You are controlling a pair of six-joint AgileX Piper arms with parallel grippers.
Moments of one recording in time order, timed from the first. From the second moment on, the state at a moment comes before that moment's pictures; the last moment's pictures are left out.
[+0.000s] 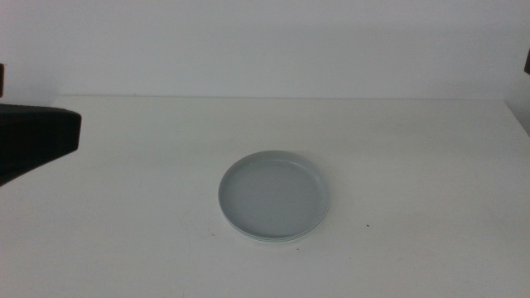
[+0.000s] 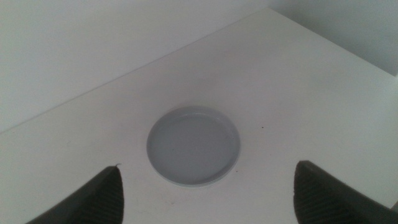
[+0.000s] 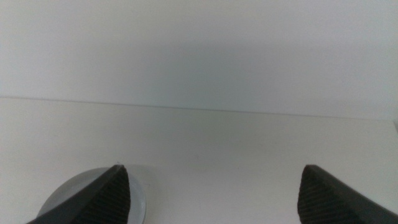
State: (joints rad) left arm -0.38 0.71 -1.19 -0.32 1.08 0.29; right arm 0.18 0.84 -0.97 0.10 0.59 0.01
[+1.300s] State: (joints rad) left arm 0.04 0.51 -0.77 -0.09 0.49 0.05; right arm 0.18 0.84 -0.96 0.10 0.56 0.01
